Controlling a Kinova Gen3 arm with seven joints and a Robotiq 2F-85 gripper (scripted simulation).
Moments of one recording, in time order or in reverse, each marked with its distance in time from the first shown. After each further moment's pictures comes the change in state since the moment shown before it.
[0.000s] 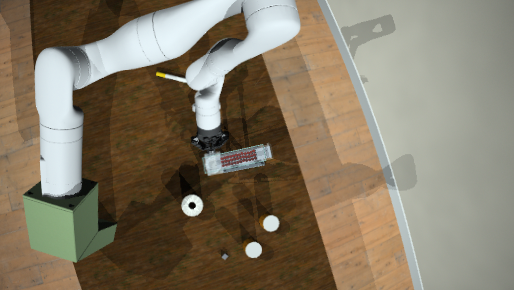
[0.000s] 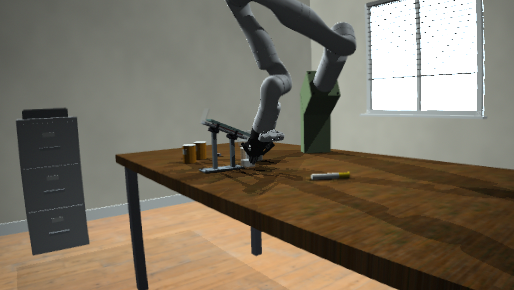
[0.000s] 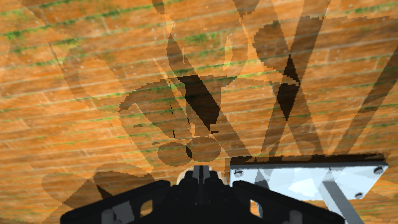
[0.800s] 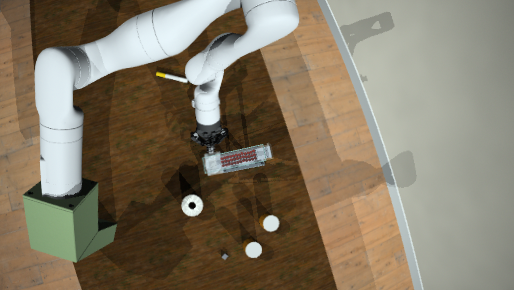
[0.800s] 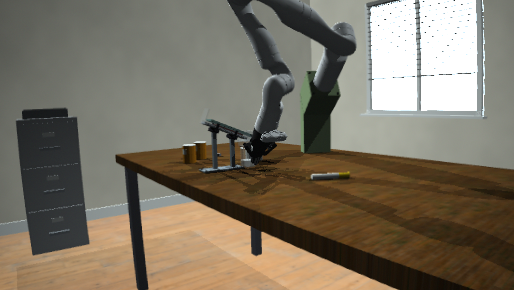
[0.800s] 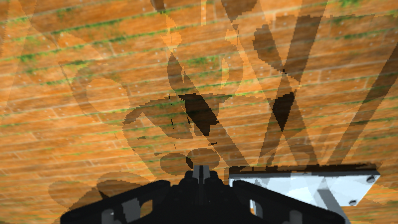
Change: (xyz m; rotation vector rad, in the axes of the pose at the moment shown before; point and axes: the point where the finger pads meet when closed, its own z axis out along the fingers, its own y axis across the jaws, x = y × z) arm 0.012 0.000 -0.009 0.001 0.000 0.000
